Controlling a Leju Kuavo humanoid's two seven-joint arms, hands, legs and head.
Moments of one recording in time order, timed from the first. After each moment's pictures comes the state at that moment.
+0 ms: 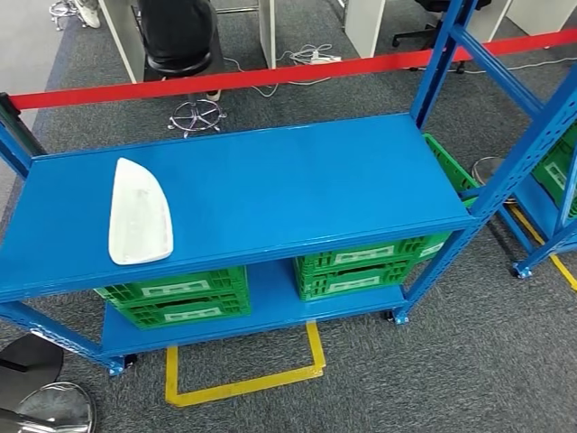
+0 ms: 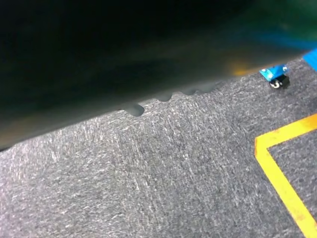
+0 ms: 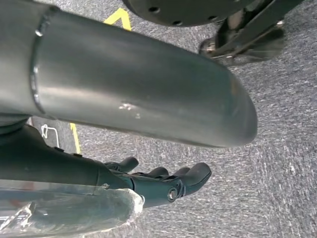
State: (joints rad) left arm -0.01 -0.20 1.13 -0.27 -1.22 0.29 -0.60; right arm 0.38 0.36 -0.50 -0.99 0.64 -0.07 0.25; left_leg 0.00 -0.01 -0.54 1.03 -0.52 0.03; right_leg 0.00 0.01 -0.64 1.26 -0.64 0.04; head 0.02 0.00
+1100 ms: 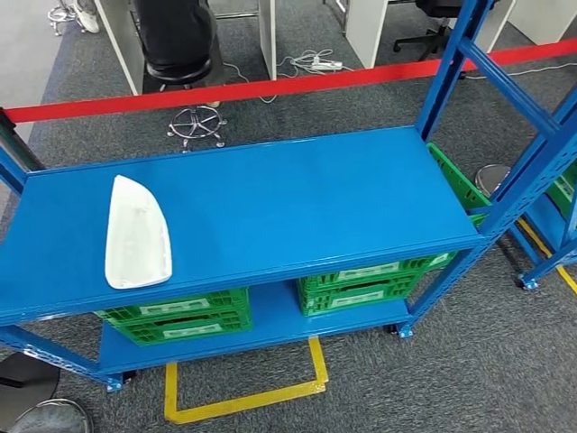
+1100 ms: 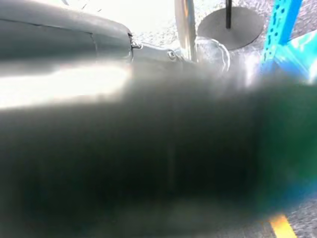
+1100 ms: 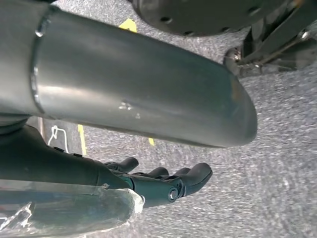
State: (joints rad) left arm -0.02 -0.19 1.13 -0.24 -1.21 0.32 -0.59; right arm 0.39 0.36 -0.49 -0.99 0.65 -0.03 0.30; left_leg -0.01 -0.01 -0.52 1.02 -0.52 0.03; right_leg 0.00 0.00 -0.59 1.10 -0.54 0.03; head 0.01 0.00
